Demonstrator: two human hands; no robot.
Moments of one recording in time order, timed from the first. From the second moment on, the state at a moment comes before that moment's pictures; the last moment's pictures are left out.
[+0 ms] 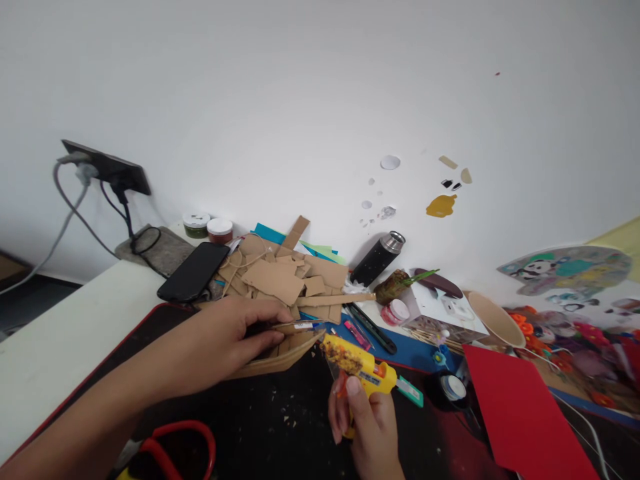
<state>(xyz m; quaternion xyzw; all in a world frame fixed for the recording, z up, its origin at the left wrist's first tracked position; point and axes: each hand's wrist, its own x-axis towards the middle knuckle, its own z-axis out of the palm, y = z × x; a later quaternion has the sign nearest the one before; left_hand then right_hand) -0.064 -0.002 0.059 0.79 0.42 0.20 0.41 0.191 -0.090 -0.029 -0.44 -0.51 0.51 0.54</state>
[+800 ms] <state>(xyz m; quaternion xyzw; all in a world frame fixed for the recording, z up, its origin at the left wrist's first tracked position) -0.064 -0.003 0.062 0.78 0.42 0.19 0.42 0.193 -0.094 -0.042 -0.46 -0.50 0.50 0.54</state>
